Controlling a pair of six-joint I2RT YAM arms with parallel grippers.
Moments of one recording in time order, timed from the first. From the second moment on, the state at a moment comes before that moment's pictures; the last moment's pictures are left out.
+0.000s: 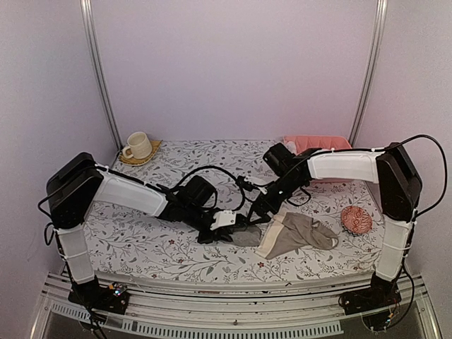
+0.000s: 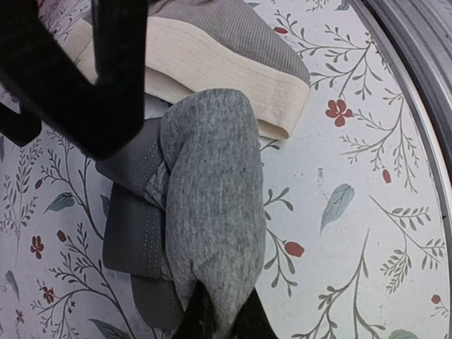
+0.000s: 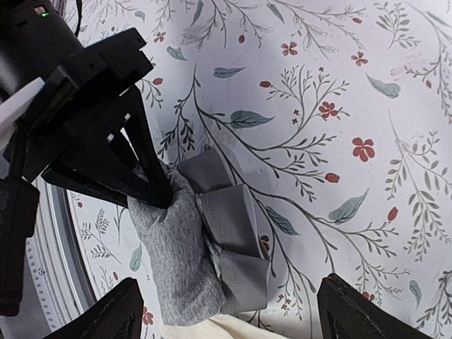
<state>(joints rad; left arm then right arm) -0.87 1.90 1.03 -0.07 0.43 0.70 0.71 1.93 1.40 -0.65 -0.52 -0.30</state>
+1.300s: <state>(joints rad) -0.83 2.02 1.22 -0.21 0.50 0.63 0.69 2.11 1.44 -0.67 -0.73 -0.31</state>
